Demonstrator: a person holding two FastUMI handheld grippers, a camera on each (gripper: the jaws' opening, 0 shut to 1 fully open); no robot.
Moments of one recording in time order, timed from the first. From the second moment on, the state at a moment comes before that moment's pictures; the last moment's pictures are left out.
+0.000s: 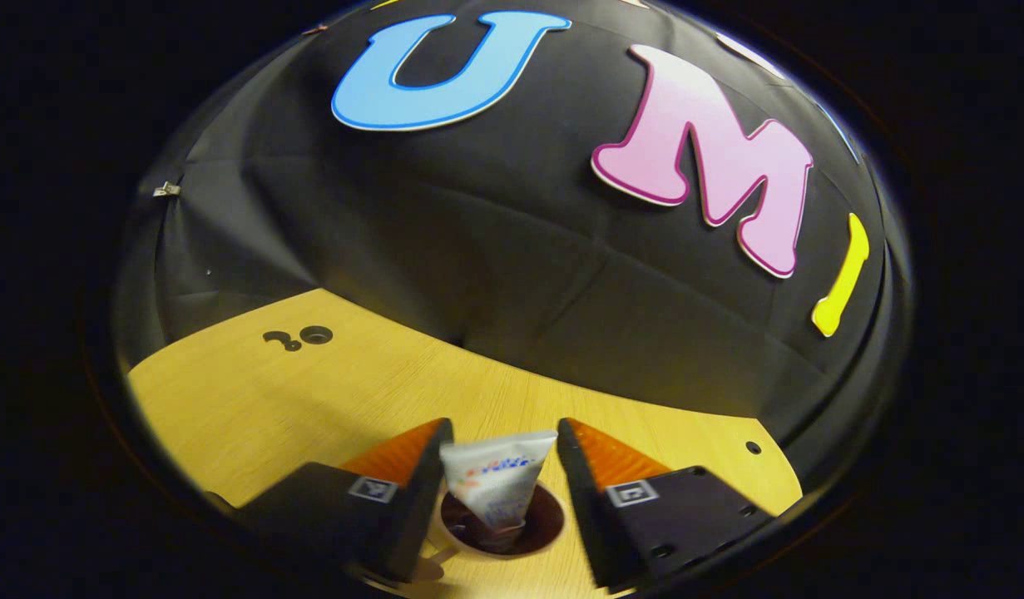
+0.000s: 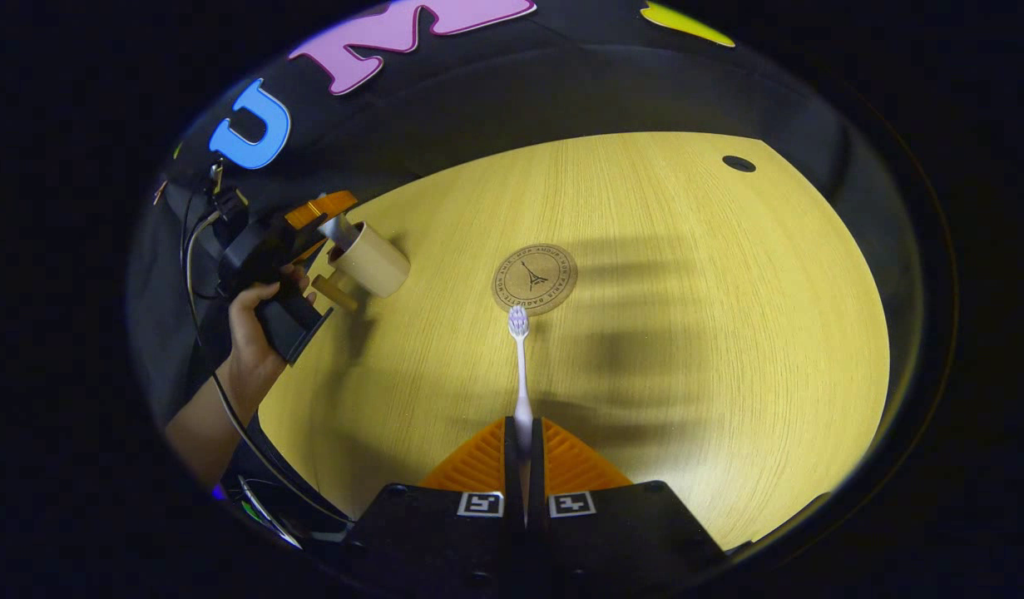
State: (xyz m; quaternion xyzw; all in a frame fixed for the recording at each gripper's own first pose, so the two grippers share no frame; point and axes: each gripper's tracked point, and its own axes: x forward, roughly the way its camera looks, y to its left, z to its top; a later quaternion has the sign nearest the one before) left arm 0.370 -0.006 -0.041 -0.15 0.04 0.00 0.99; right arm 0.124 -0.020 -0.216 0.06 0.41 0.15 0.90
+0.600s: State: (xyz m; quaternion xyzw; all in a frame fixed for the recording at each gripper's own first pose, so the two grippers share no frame) left arm 0.175 0.030 -0.080 -0.15 0.08 0.05 0.98; right arm 0.177 0.059 -0.125 0.06 0.29 0.23 0.93
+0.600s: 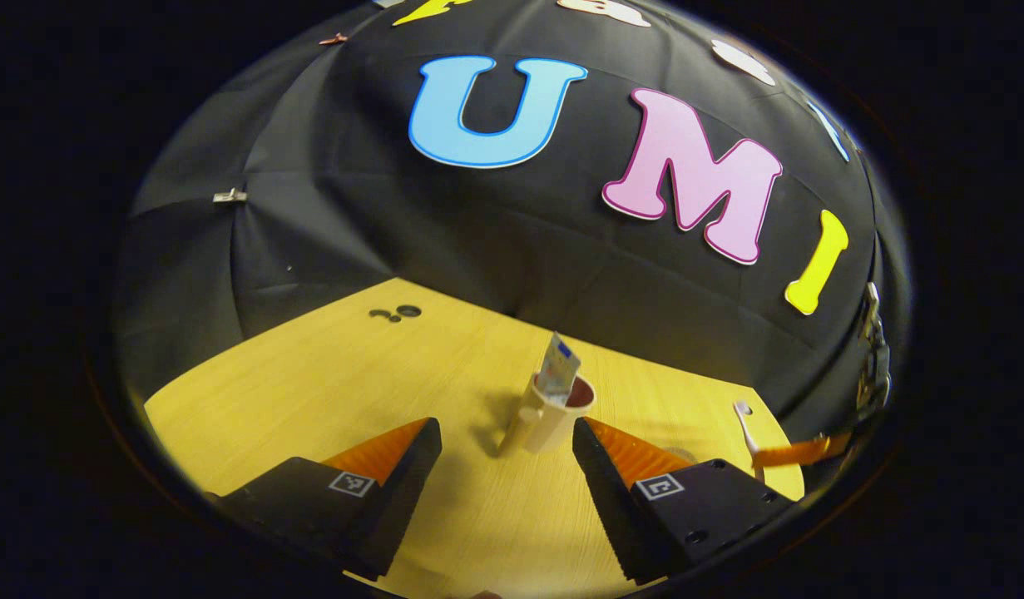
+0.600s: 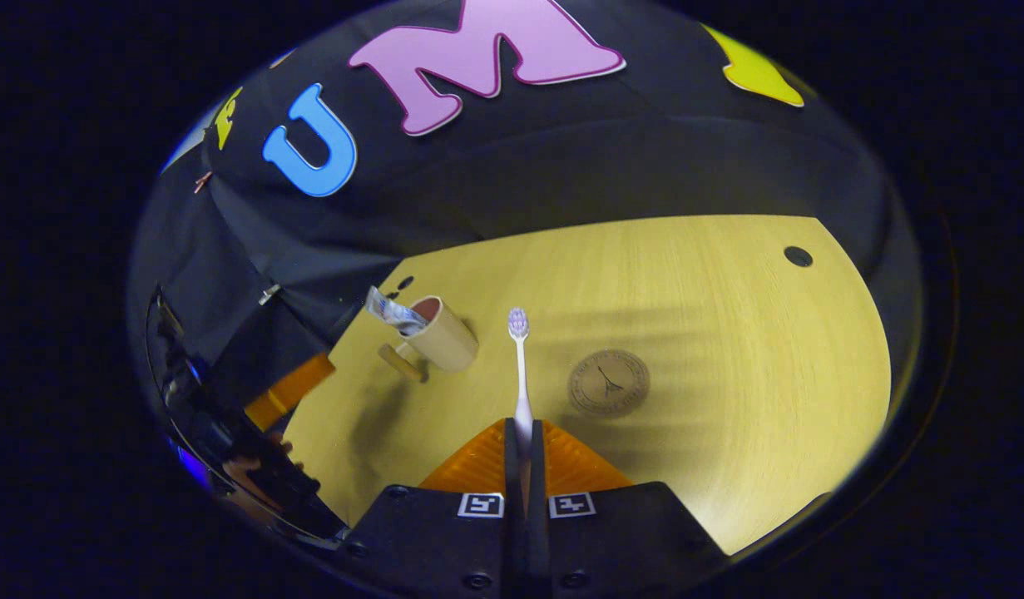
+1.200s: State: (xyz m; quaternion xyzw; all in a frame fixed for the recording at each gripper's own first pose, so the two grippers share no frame) left arm 0.111 0.020 -0.119 -0.14 0.12 0.06 0.98; right arm 0.248 0.168 -0.064 0.08 0.18 0.29 0.93
